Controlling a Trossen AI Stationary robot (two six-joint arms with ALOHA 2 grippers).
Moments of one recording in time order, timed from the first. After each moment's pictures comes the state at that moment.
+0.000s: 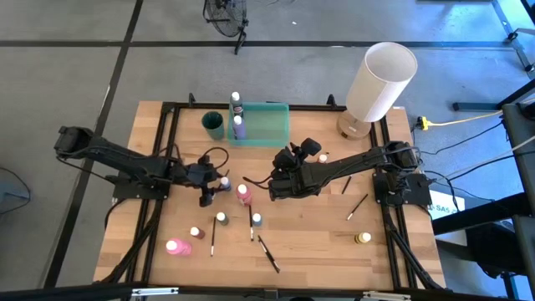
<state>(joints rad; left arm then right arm) -0.13 0.97 0.28 -0.07 -0.22 -0.27 0.20 1.95 1.53 -1.04 1.18 0.69</state>
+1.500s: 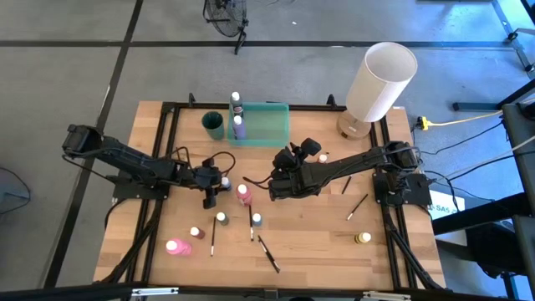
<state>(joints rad) -0.13 1.14 0.28 0.06 -0.22 -0.22 0.20 1.95 1.53 -1.04 1.18 0.69</state>
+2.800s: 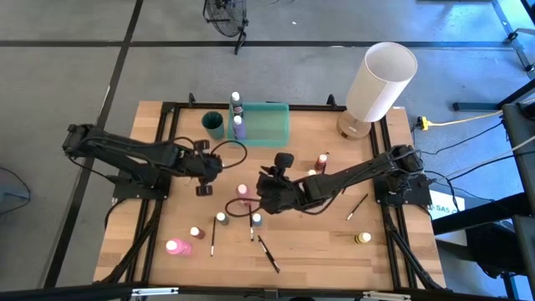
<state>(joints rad) -0.13 1.14 0.89 -0.92 -0.39 -0.15 0.31 1.92 1.53 -0.45 0.90 -0.02</state>
